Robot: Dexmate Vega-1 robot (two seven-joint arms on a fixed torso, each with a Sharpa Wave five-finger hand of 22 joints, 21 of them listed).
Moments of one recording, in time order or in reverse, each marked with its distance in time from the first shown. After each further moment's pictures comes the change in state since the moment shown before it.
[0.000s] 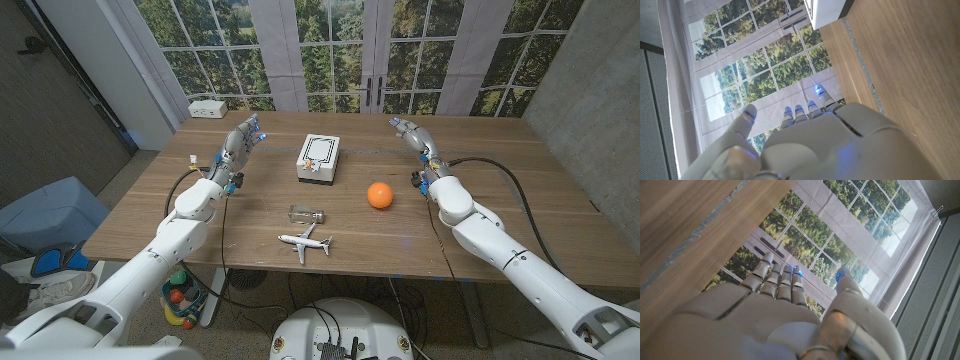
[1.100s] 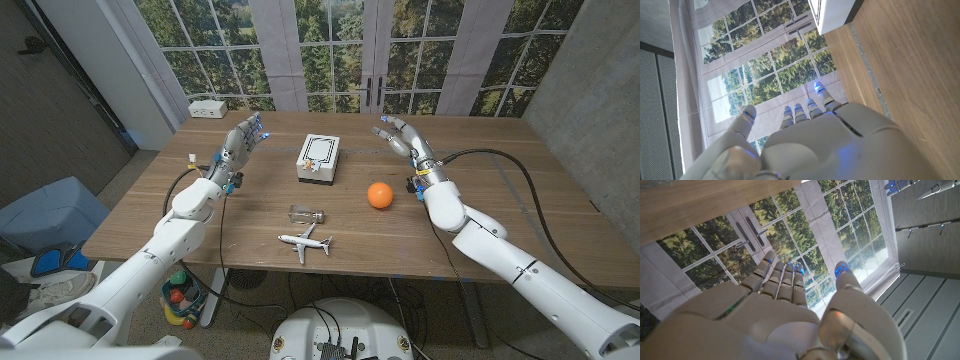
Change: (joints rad) left arm 0.017 0.018 -0.008 -0.028 -0.020 -0.004 -0.034; left_hand -0.004 0.004 -0.010 -0.010 0.000 0.023 0.023 0.000 0.000 0.034 0.012 0.000 0.000 0.036 0.000 0.000 0.000 0.066 0.002 -0.015 0.000; right arm -0.075 -0.069 -0.049 -0.240 -0.397 -0.198 -0.133; right_hand 0.087 -0.003 0.028 -0.027 0.025 0.026 -0.037 0.008 0.005 0.023 -0.042 0.013 0.019 0.024 -0.024 0.030 0.022 0.040 -0.017 -0.011 0.004
